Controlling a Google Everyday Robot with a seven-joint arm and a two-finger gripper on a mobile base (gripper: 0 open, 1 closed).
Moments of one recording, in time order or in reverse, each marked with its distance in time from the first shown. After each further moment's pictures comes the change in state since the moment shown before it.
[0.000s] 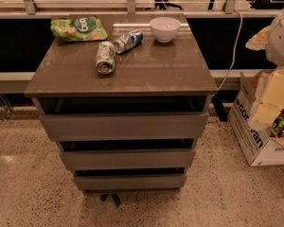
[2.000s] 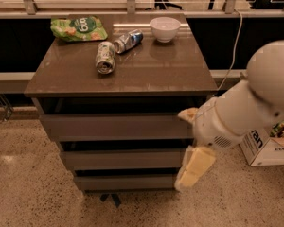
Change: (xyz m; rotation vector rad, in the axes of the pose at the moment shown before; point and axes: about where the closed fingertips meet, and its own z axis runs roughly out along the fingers) arm -0.071 0.104 0.158 -0.236 -0.324 0.000
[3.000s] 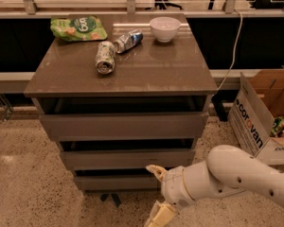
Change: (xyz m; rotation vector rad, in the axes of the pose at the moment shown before) arm 0.032 0.065 0.195 -0.159 -0.345 0.046
